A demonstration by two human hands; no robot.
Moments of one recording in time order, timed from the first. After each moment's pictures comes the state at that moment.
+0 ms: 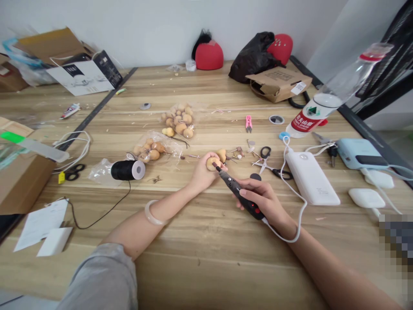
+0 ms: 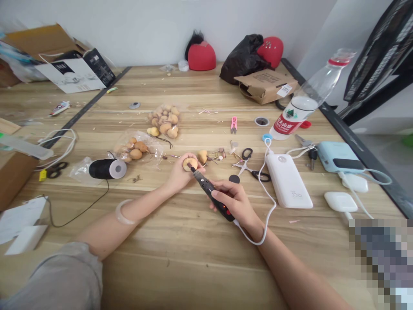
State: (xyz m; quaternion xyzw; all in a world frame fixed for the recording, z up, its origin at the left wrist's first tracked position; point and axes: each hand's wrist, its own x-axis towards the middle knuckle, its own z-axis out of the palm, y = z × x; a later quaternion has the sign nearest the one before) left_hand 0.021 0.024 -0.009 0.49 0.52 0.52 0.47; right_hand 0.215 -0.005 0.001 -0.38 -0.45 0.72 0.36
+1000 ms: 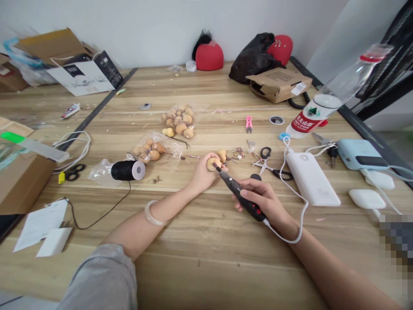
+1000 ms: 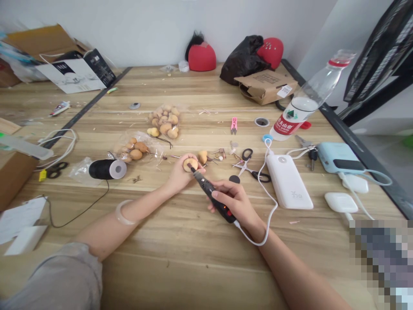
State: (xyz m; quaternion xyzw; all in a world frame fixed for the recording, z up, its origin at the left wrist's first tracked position) left_hand 0.022 0.024 -0.007 0.50 0.53 0.51 0.45; right_hand 0.216 -0.005 -0.002 -0.34 -0.43 0.76 0.35
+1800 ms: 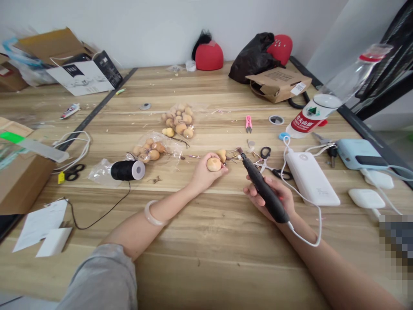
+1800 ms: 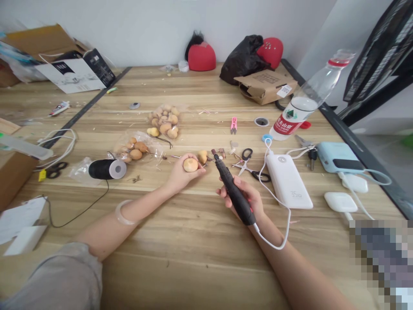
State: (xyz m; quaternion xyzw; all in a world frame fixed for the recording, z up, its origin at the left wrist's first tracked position) left_hand 0.024 0.022 -0.002 0.50 0.55 0.49 0.45; right_hand 0.230 0.005 -0.005 -0.32 -0.33 0.79 0.40
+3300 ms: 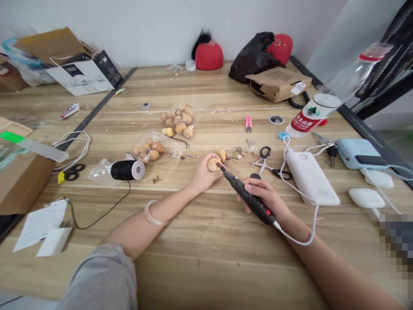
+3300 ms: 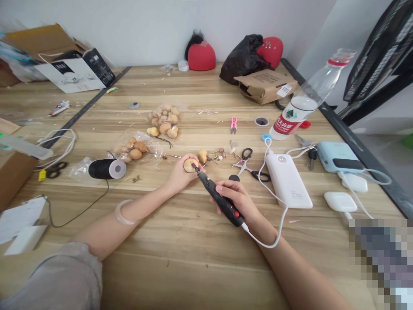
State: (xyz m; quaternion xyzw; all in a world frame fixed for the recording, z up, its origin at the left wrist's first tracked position) left_hand 0.021 0.022 -0.006 0.52 0.54 0.49 0.44; right_hand 0.220 0.004 0.008 -0.39 -0.43 0.76 0.29
